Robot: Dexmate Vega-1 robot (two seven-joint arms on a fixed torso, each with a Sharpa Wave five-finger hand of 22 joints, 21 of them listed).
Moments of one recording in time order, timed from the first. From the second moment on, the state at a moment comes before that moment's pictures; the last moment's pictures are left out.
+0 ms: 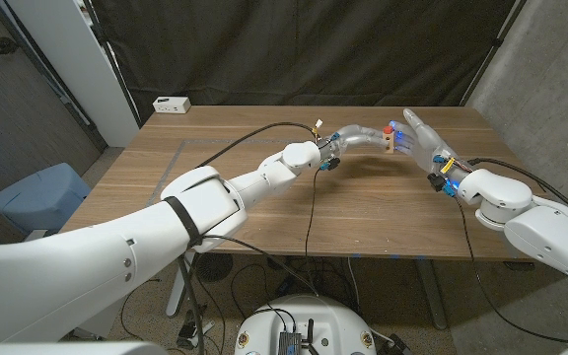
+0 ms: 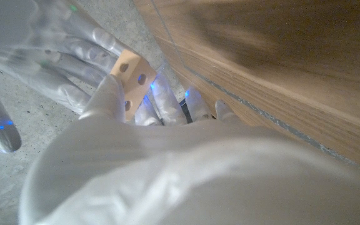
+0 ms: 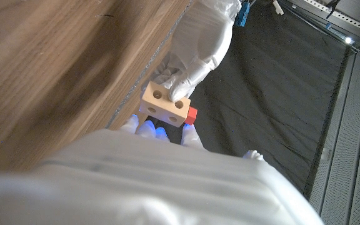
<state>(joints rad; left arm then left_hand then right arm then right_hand) 0.17 -0.10 0.95 -0.41 -0.24 -0.49 -0.23 0.72 0.06 0.38 -0.16 0.17 0.83 -0.22 0.18 0.18 0.82 -0.19 0.20 0.21 0.40 -0.04 0.19 0.17 0.10 0.11 0.20 0.17 -1.26 -0.94 -0.07 -2.01 0.71 -0.08 -0.07 0.04 0.08 0.11 0.12 0.27 0.14 -0.06 0.18 0.17 -0.17 0.12 0.19 0.18 -0.17 0.18 0.20 0.20 -0.12 0.18 0.19 0.17</state>
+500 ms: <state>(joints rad) 0.17 -0.11 0.94 -0.41 -0.24 -0.49 -0.24 0.72 0.06 0.38 -0.16 0.17 0.83 -0.22 0.18 0.18 0.82 -0.19 0.20 0.21 0.40 -0.04 0.19 0.17 0.10 0.11 0.20 0.17 -1.30 -0.95 -0.05 -2.04 0.72 -0.09 -0.08 0.04 0.08 0.11 0.12 0.27 0.14 -0.06 0.18 0.17 -0.17 0.12 0.19 0.18 -0.17 0.18 0.20 0.20 -0.12 0.18 0.19 0.17</state>
